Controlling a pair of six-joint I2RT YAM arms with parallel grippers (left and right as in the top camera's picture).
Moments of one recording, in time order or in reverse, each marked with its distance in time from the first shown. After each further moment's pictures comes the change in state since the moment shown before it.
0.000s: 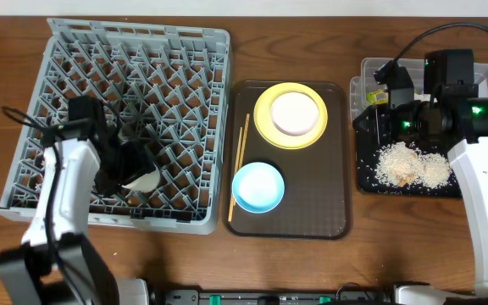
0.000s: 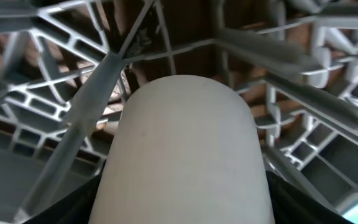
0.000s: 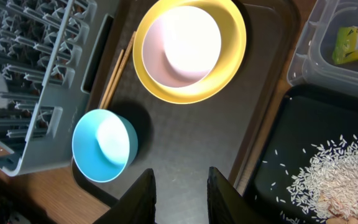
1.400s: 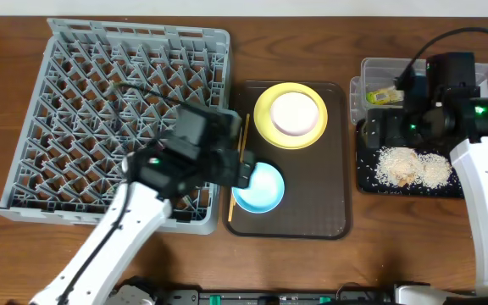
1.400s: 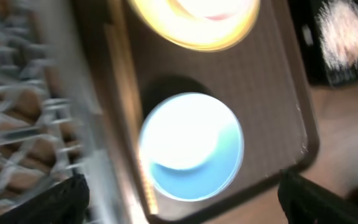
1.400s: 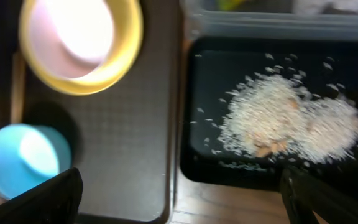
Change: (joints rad) left arm -0.748 -0.221 0.003 0.251 0.034 0.026; right arm -0.028 0.000 0.000 -0.072 0.330 0.158
